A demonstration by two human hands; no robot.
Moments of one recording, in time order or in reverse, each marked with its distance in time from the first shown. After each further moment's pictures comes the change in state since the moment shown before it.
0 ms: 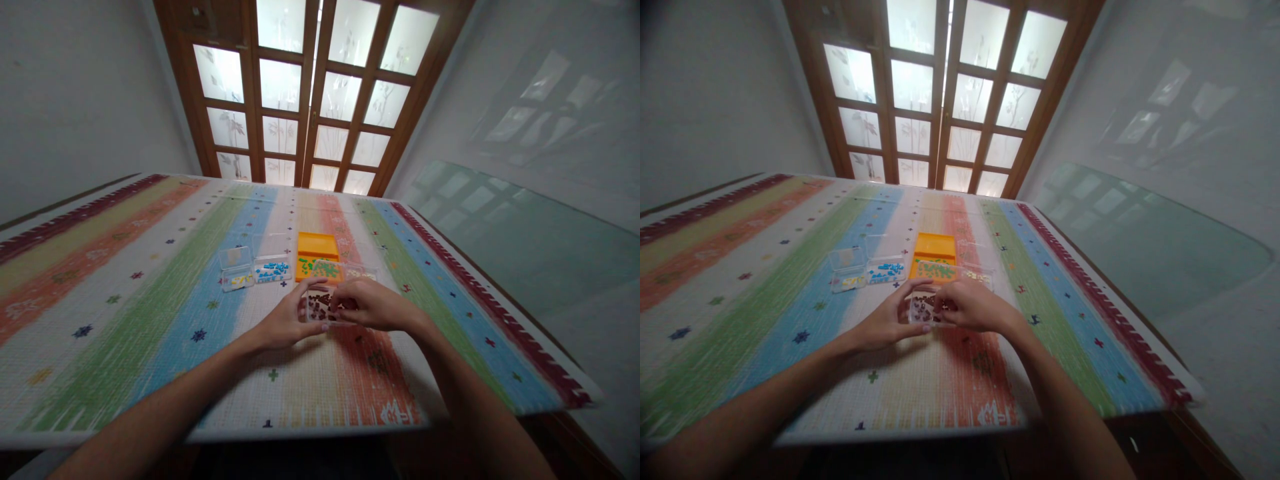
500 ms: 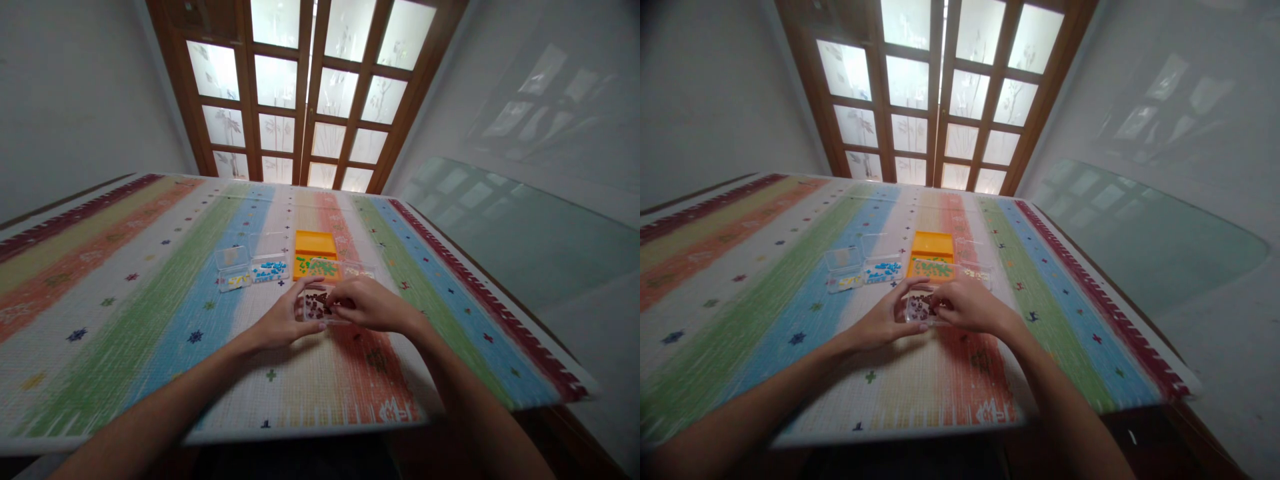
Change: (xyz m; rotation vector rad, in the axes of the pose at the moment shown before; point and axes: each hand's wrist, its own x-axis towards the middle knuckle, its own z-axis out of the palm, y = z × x) left_hand 0.000 0.004 0.000 -0.044 -0.008 -0.006; right_hand -0.002 0.000 0.006 -0.023 0.082 0.005
